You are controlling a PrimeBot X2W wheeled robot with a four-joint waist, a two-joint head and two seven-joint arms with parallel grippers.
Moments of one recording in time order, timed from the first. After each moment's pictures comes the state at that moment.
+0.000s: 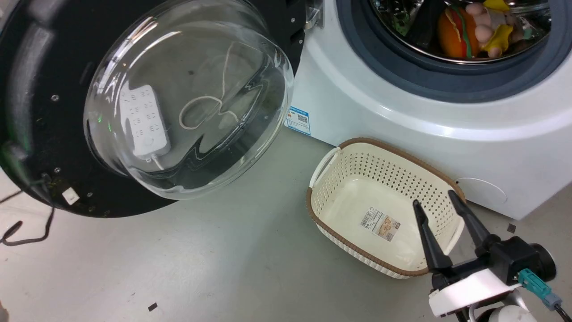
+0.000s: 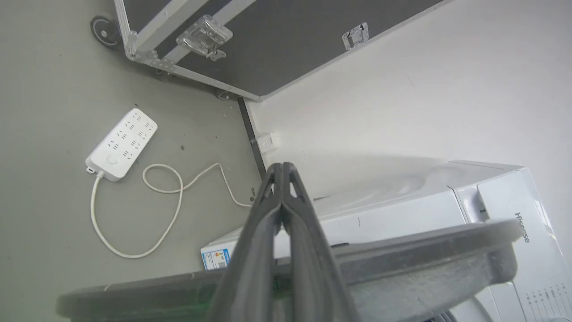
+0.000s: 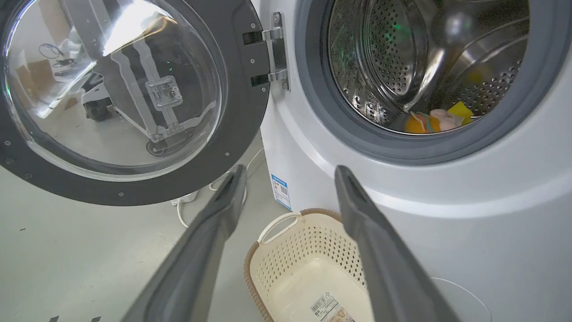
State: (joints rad) left arm -0.67 0.38 0.56 0.53 -1.12 -0.02 0.40; right arm -0.09 -0.09 0.08 0.11 0.09 0.13 -0.26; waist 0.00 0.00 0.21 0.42
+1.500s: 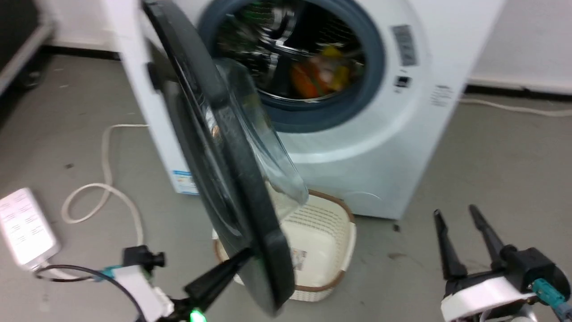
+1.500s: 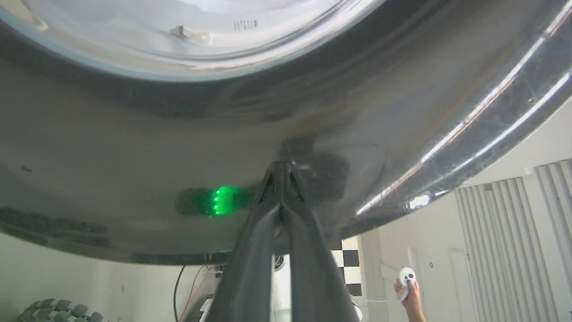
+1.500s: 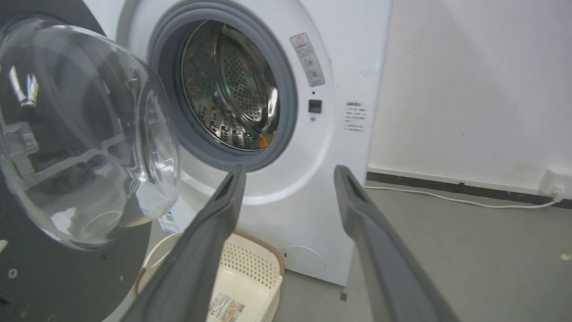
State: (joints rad) left arm -0.02 0.05 0.09 0.04 -1.66 -0.08 0.91; right arm -0.05 -0.05 -0.02 0.15 0.08 0.13 -0.26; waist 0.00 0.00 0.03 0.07
